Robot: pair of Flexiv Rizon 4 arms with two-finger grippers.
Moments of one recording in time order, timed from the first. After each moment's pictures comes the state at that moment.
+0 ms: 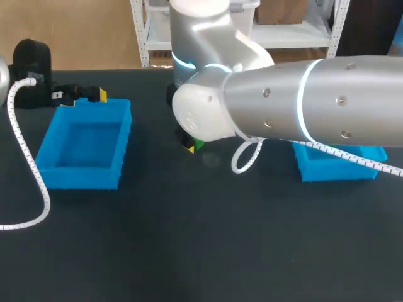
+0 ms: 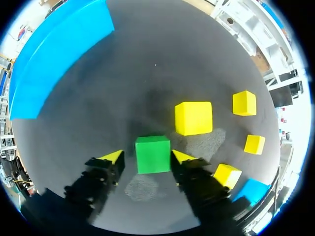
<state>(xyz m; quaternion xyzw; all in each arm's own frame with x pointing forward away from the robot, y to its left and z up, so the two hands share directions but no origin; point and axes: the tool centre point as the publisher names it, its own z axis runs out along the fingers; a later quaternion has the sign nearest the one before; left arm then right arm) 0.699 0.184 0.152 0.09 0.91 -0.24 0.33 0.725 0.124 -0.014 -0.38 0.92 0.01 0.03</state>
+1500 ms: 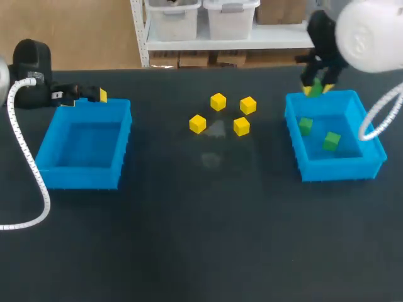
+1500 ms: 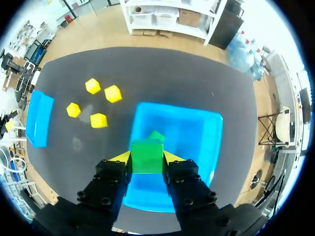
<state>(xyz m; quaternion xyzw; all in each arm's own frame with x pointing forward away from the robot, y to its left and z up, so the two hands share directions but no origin) 0.699 0.184 0.152 0.09 0.91 -0.24 0.33 0.745 -0.132 0.117 -0.08 0.99 0.05 0.07</state>
